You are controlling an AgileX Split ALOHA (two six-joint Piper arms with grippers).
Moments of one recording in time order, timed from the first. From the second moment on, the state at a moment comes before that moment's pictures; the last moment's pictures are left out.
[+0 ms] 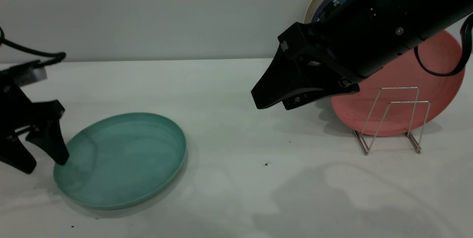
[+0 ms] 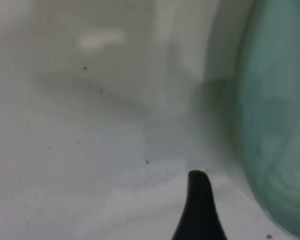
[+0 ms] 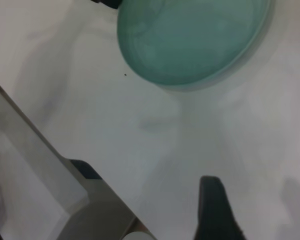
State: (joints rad) left arm 0.15 2.13 -1.10 -0.42 0.54 0.37; right arm 0.45 1.70 -0.88 1.25 0.56 -1.08
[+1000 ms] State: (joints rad) left arm 0.14 2.24 -1.12 -0.64 0.47 0.43; right arm 0.44 1.72 -0.88 1.27 0.56 -1.05
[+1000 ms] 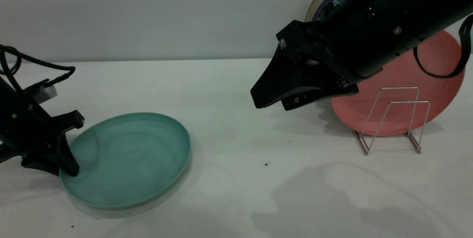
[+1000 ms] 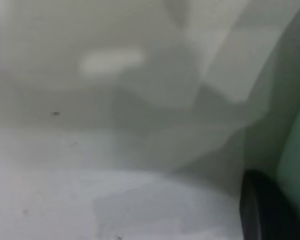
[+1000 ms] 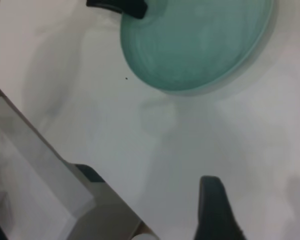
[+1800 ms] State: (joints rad) left arm 0.14 2.07 -1.15 -1.02 0.83 1.04; right arm 0.28 2.12 -1.20 1.41 0.96 -0.99
